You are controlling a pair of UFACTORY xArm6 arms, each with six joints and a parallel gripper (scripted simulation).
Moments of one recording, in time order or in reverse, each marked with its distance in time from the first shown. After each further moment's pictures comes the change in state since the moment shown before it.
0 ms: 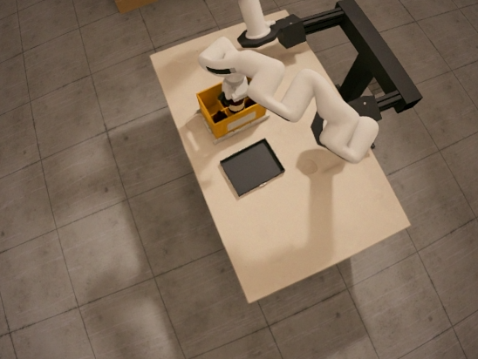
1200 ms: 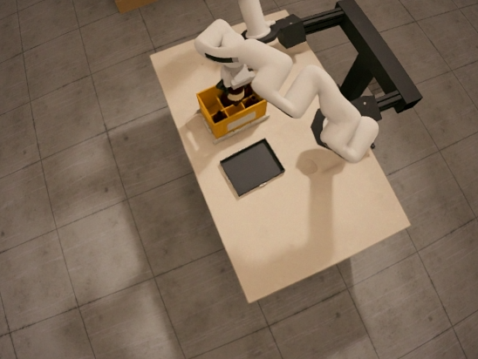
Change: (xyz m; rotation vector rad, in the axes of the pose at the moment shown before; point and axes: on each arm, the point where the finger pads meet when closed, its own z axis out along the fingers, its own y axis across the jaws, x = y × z) left arm 0.000 0.000 -0.090 0.000 0.000 0.000; right arm 0.000 0.000 0.000 0.000 0.000 0.000
